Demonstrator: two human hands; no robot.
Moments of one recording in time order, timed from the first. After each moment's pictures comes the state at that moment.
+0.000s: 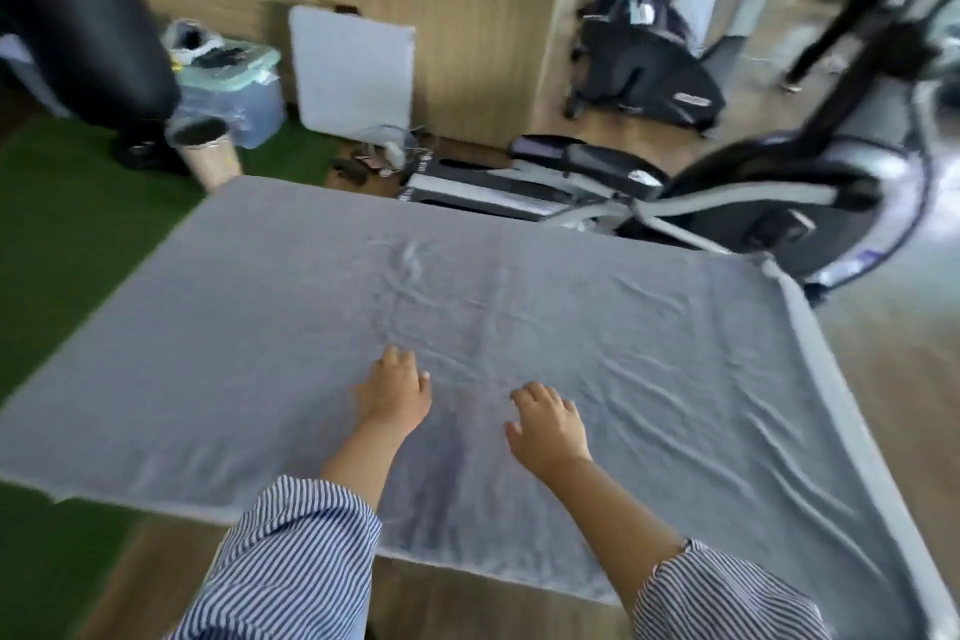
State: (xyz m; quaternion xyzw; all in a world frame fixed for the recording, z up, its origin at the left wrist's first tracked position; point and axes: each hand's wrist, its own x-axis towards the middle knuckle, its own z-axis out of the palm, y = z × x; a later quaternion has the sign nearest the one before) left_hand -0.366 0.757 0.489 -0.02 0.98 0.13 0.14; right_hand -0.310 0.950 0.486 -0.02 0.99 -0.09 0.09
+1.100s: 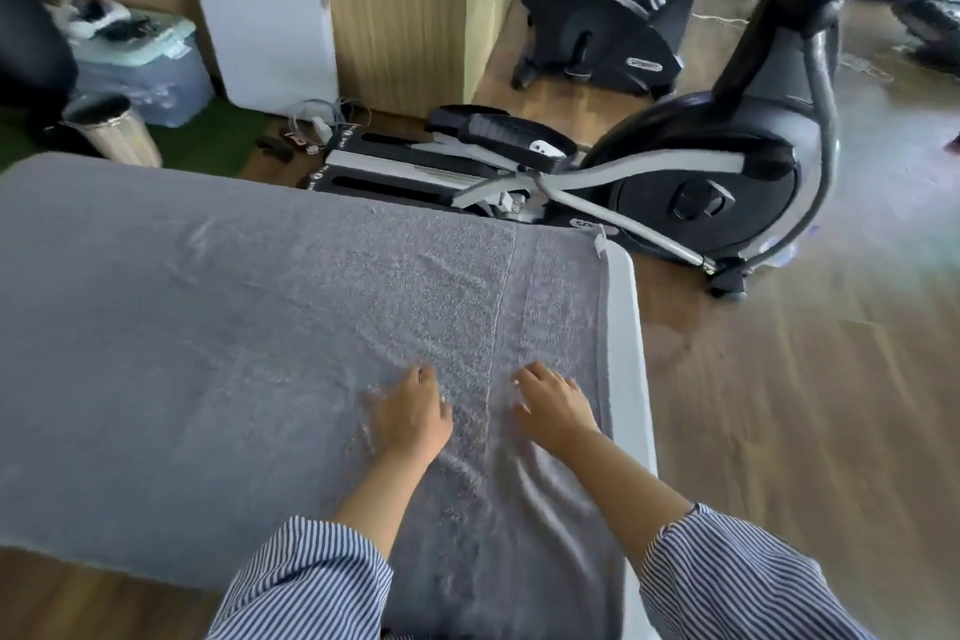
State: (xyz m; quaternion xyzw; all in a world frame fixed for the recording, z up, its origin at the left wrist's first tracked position) left_hand -0.308 1.133 0.468 0.02 0.99 0.11 0.10; right_hand -0.300 1.320 0.473 -0.05 0.98 -0.13 0.13
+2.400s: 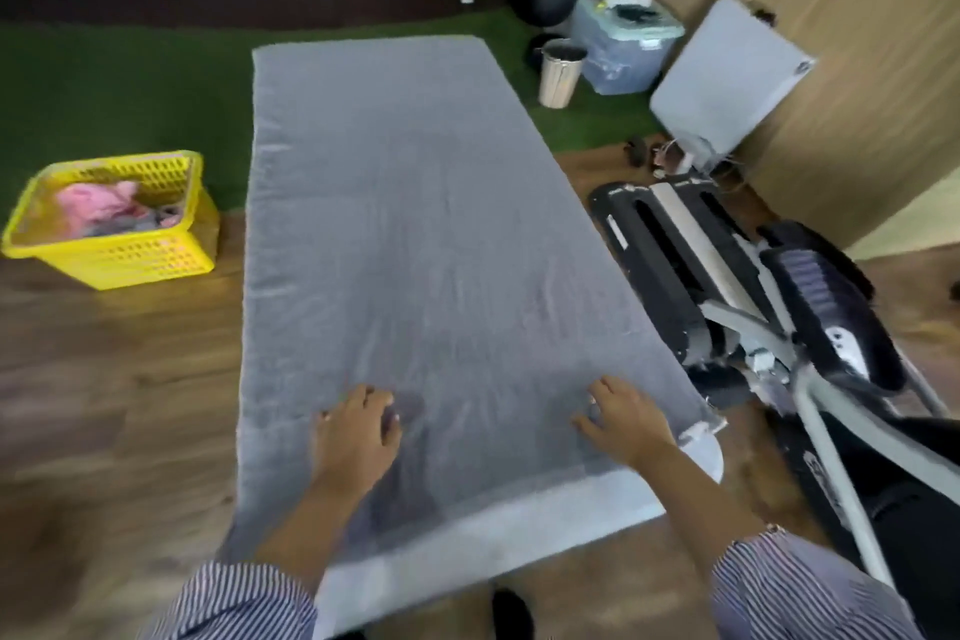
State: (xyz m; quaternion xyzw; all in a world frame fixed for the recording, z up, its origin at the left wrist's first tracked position) left_hand -0.238 1.321 0.444 -0.48 0.86 0.13 -0.05; right_hand -0.545 1.468 0.449 -0.52 0.84 0.05 0.17
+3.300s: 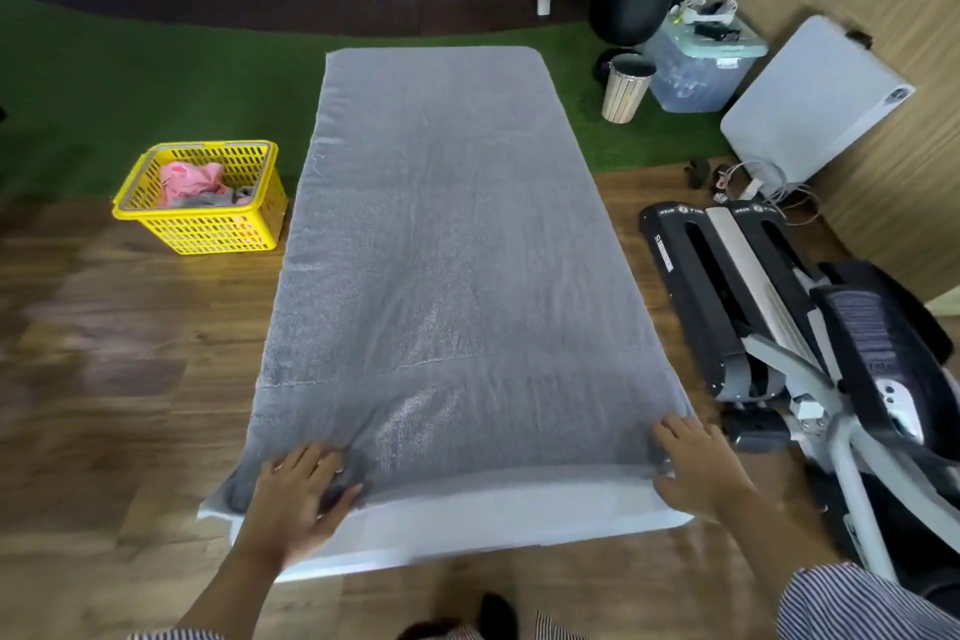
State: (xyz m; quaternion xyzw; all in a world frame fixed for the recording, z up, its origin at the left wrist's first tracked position) left_hand -0.155 1.402 0.429 -0.47 0.88 0.09 -0.07; right_hand -0.633 1.543 0.454 -0.63 0.76 0.13 0.10
